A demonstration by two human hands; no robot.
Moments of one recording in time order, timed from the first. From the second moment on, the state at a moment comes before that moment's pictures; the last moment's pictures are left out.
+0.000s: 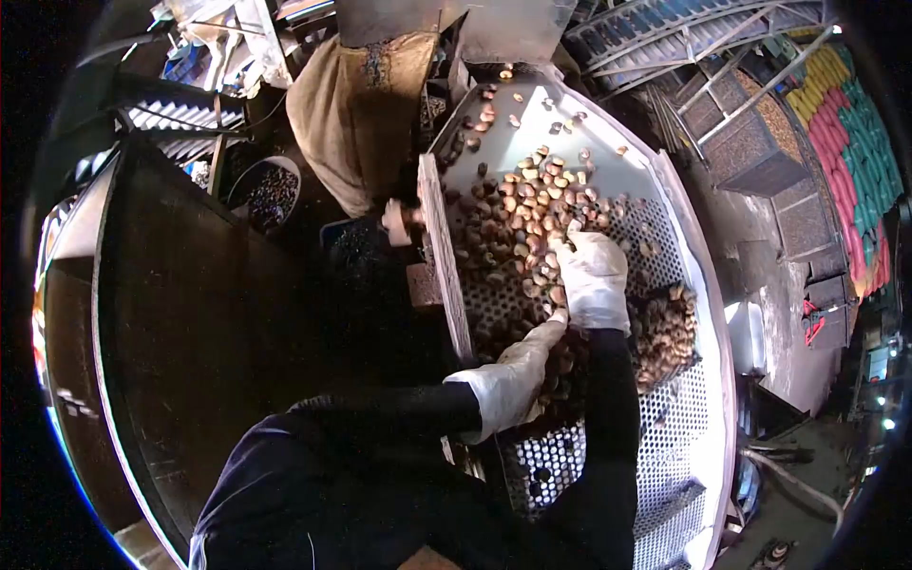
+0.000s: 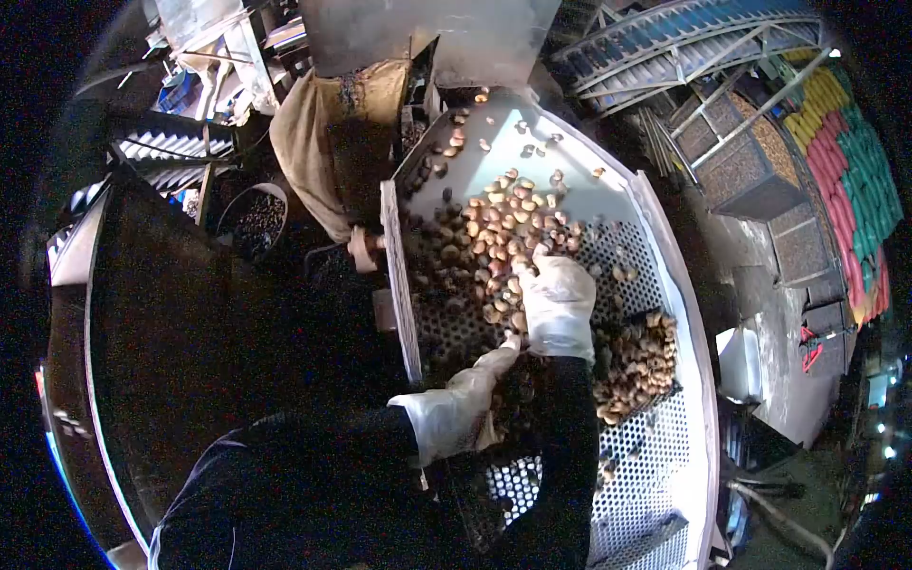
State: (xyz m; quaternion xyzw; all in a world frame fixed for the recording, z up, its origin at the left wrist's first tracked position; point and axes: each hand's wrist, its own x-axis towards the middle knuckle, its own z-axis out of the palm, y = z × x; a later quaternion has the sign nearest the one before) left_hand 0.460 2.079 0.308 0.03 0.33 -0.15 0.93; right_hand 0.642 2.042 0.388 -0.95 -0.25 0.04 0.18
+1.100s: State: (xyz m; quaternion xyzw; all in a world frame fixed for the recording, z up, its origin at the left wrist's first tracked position) left_hand 0.461 2.109 0.379 0.08 0.40 -0.16 0.90; right_hand 0.699 2.014 0.338 -0.78 -0.01 0.12 0.62
